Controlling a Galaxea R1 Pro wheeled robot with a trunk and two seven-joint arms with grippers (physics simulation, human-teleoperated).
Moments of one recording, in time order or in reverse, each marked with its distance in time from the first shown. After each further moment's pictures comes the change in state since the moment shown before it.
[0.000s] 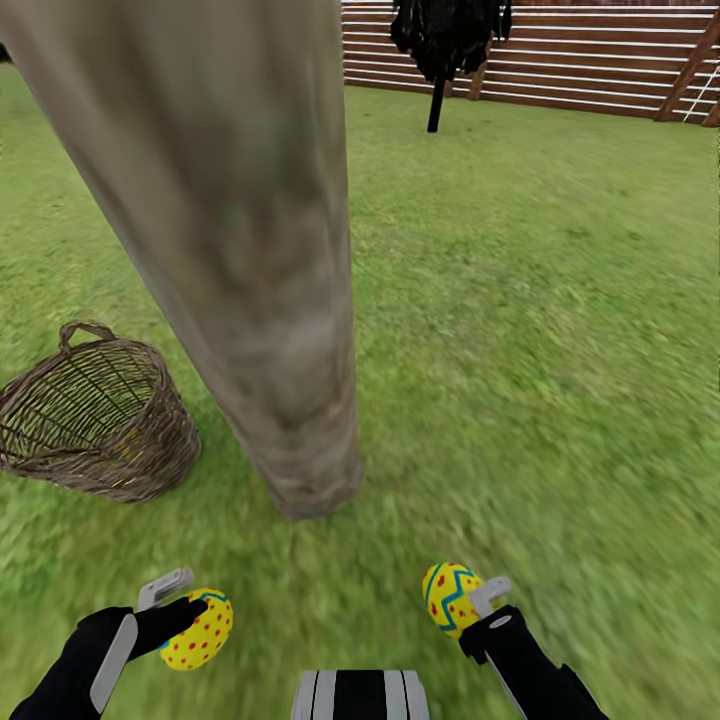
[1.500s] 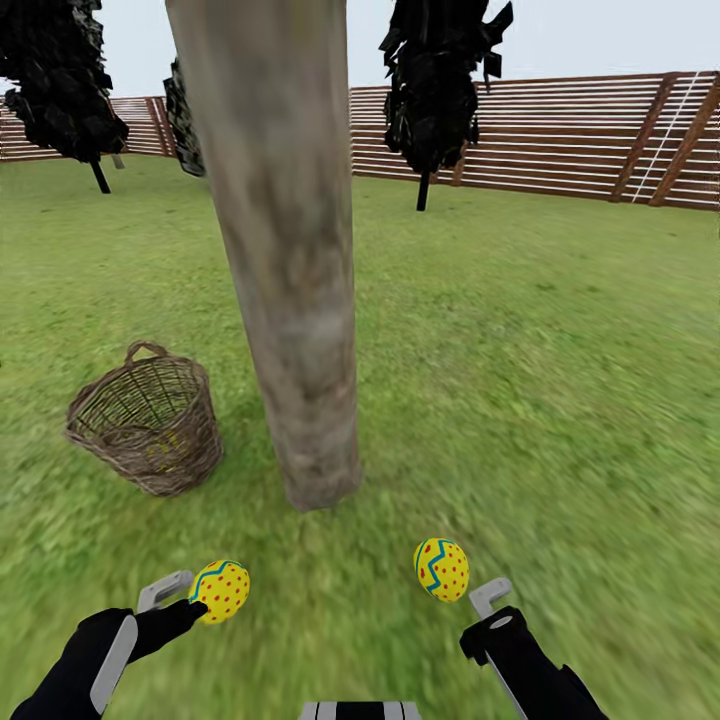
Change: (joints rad) left arm 0.000 0.000 0.000 0.008 -0.002 0.001 0.003; right arm 0.000 0.000 -0.003 0.004 0.000 0.000 0.000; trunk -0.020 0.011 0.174
